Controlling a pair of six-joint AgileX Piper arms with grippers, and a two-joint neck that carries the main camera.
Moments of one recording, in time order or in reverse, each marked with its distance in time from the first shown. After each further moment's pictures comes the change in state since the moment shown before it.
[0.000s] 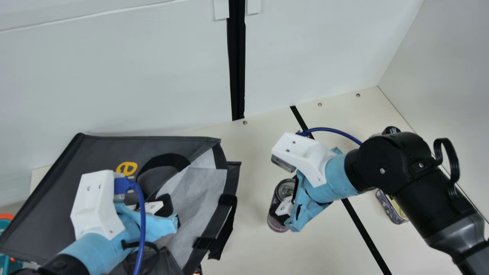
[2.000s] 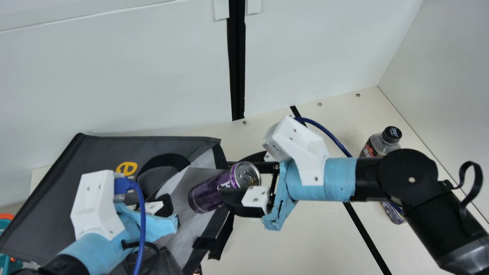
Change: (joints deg) left arm 0.0 0.0 0.0 0.0 0.0 0.0; right arm -2.5 -4.0 8.8 40.8 -13.6 -23.5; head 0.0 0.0
